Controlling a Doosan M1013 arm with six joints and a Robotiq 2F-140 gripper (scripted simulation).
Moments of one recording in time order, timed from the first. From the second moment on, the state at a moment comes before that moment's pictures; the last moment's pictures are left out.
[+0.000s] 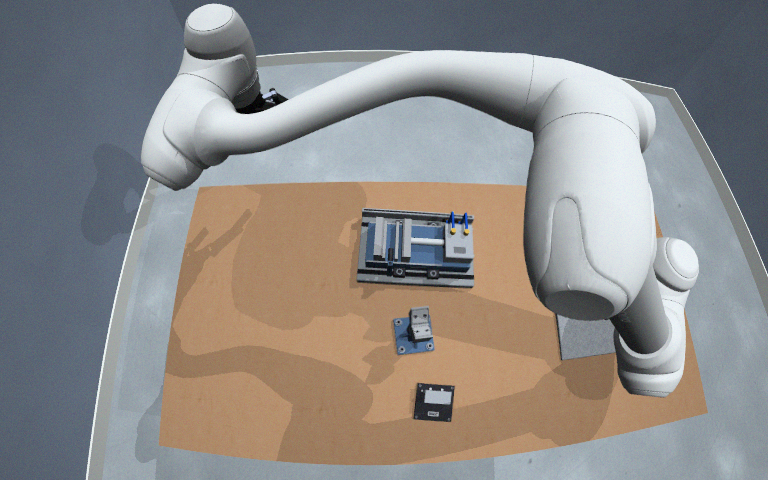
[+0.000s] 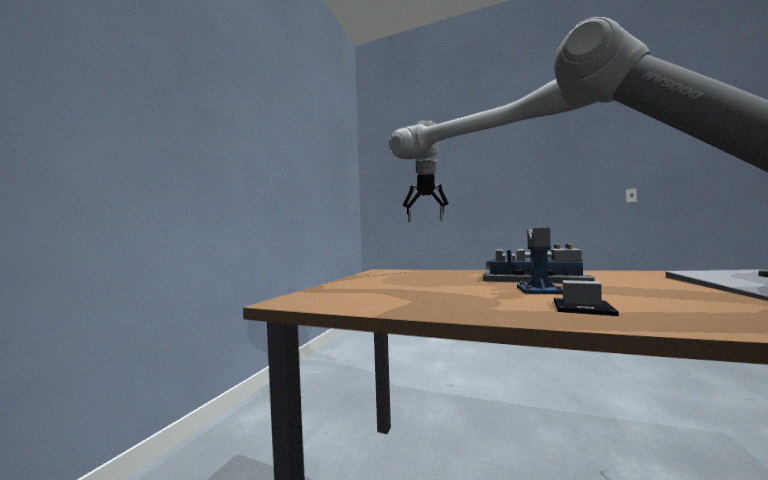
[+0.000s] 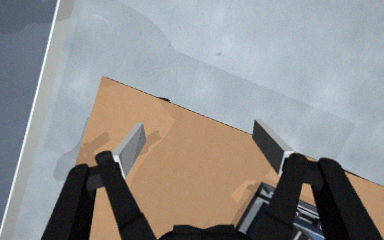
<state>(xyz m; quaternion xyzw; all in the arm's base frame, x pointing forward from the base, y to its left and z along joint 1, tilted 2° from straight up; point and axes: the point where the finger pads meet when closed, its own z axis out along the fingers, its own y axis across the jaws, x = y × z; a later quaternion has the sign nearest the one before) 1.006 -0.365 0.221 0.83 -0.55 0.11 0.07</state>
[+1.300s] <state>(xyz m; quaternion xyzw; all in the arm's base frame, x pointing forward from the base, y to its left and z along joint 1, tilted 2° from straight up) 0.893 -0.049 0.261 0.75 -0.66 0.06 -0.01</state>
